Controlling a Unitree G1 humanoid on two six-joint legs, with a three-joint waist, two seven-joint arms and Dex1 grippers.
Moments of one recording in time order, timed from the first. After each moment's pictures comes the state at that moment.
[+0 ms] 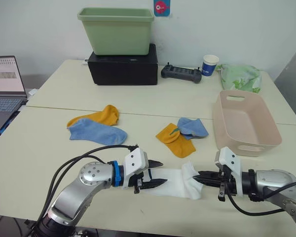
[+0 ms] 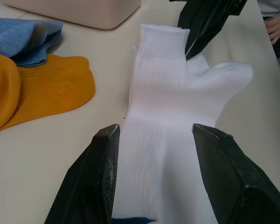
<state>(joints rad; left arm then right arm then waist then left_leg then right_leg) -0.12 0.63 -0.28 -0.46 -0.35 0.47 -0.95 0.05 -0.84 -0.02 -0.72 0.66 0.87 0.76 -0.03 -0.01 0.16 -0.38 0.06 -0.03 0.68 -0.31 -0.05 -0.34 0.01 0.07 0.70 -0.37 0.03</state>
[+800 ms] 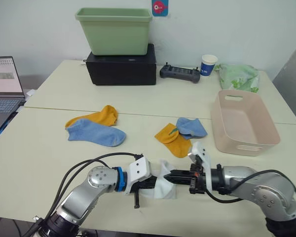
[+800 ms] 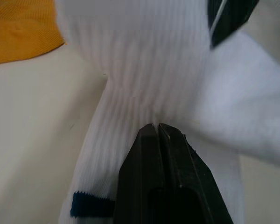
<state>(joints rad) -0.09 0.68 -0.34 -0.37 -0.27 0.42 -0.98 -0.21 -0.52 0.17 -0.61 0.88 1.17 0.54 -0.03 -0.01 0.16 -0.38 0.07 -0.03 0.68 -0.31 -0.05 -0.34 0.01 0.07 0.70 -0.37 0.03</state>
